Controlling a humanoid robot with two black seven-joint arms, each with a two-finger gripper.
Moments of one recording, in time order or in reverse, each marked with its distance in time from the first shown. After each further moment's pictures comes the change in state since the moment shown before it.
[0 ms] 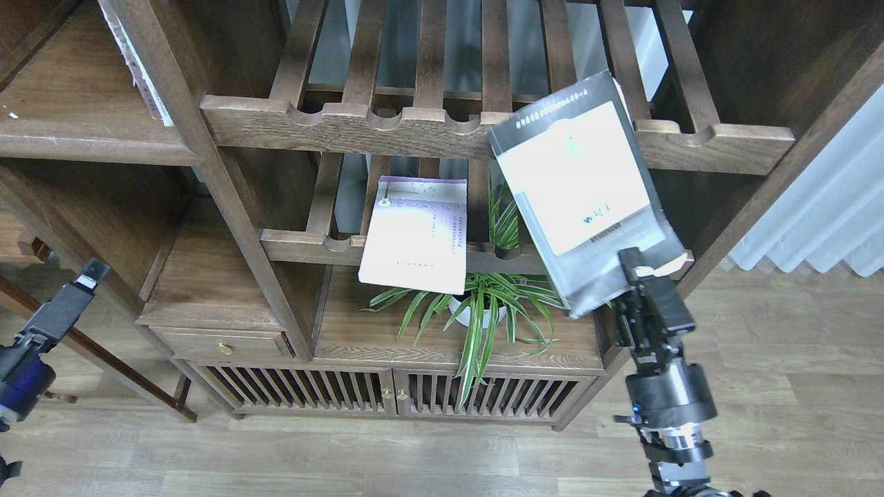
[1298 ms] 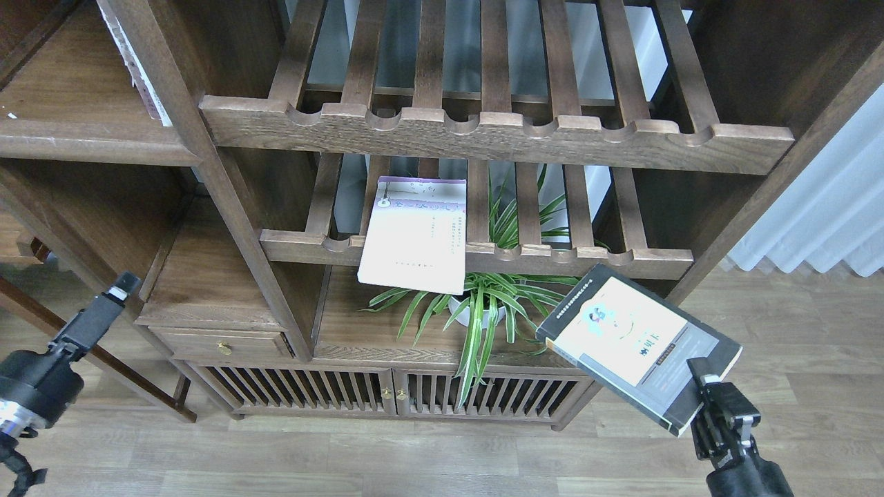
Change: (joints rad) left arm 0.018 -0.010 0.097 0.016 -0.002 0.000 -0.005; right arm -0.217 -0.192 -0.003 -0.170 0.143 0.000 -0.002
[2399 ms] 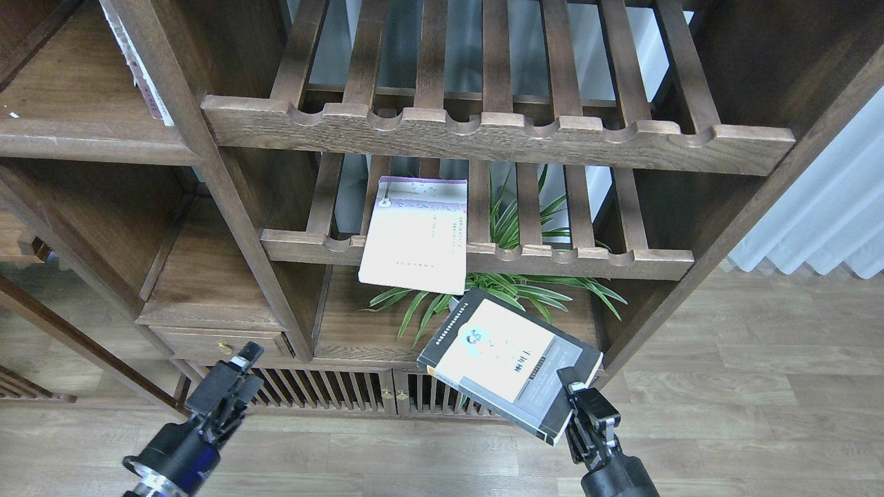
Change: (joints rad) left arm 0.106 -0.209 0.389 0.025 -0.360 0.000 -0.024; right arm 0.240 0.236 -0.291 -0.175 -0.109 0.000 -0.002
